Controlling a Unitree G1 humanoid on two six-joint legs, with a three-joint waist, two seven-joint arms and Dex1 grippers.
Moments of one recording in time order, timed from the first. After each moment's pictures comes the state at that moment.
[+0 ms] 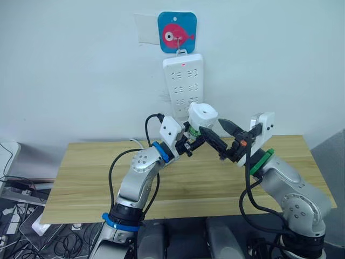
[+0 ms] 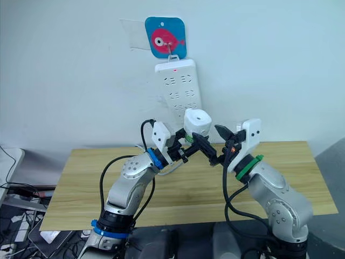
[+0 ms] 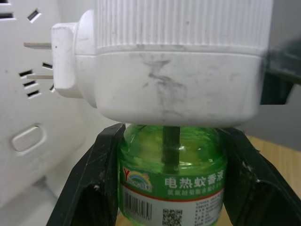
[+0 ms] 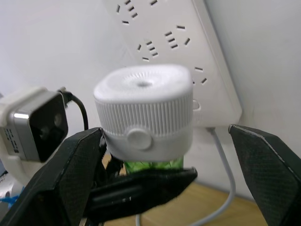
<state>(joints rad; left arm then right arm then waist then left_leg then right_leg) -0.35 0.11 -0.17 -0.13 -0.26 0.23 -0.64 -0.23 -0.19 -0.08 -0.67 0.68 0.81 0.26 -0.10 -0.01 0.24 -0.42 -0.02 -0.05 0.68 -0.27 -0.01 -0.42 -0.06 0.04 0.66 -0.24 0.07</state>
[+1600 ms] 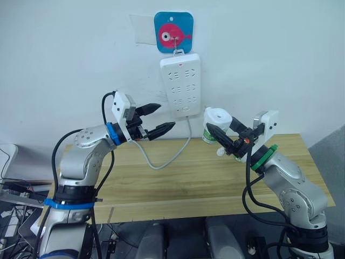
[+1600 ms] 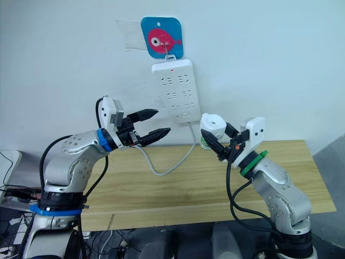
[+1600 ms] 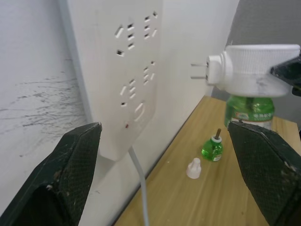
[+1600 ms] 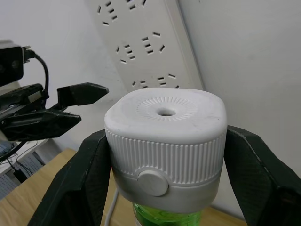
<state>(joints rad) -0.62 0.52 0.04 0.12 -0.47 0.35 -0.98 -0.23 -0.30 -0.06 -0.55 0.65 0.63 0.34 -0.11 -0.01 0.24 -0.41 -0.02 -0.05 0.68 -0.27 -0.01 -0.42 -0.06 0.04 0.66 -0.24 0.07</state>
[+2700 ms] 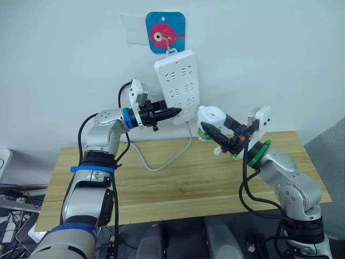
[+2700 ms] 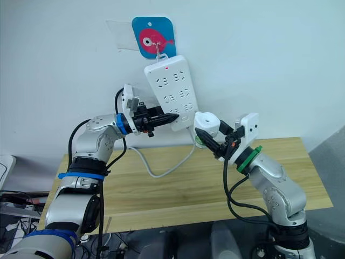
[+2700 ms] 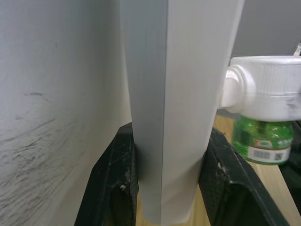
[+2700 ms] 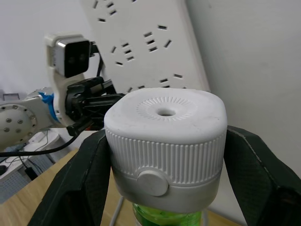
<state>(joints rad) -0.86 0.41 0.03 0.55 -0.39 0.19 -1.20 -0.29 -0.32 -0.02 -0.51 0.65 0.62 0.40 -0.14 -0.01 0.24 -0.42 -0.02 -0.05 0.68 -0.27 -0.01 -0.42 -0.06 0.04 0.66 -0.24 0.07</state>
